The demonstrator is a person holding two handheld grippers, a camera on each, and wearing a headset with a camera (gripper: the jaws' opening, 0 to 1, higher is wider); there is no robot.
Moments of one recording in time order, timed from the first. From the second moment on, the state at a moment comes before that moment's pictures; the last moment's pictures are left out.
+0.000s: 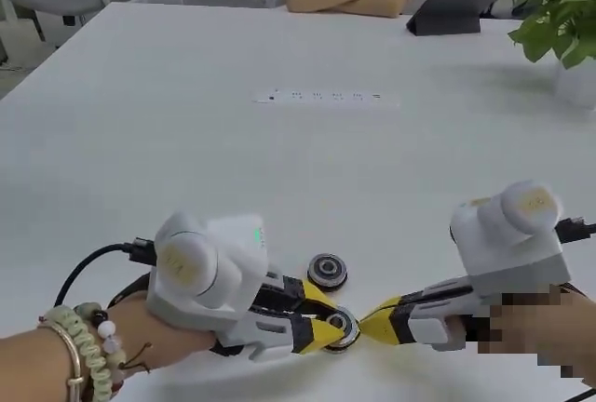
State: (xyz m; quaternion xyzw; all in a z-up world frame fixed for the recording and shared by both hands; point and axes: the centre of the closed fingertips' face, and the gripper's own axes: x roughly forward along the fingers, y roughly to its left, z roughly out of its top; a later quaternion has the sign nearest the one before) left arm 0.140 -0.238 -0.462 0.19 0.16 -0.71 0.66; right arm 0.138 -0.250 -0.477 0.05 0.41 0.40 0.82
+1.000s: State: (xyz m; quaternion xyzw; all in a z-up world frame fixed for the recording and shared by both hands) left arm 0.140 -0.237 -0.461 0.19 0.16 -0.70 0.66; right arm 0.138 -0.243 -0.465 0.10 0.42 0.39 0.81
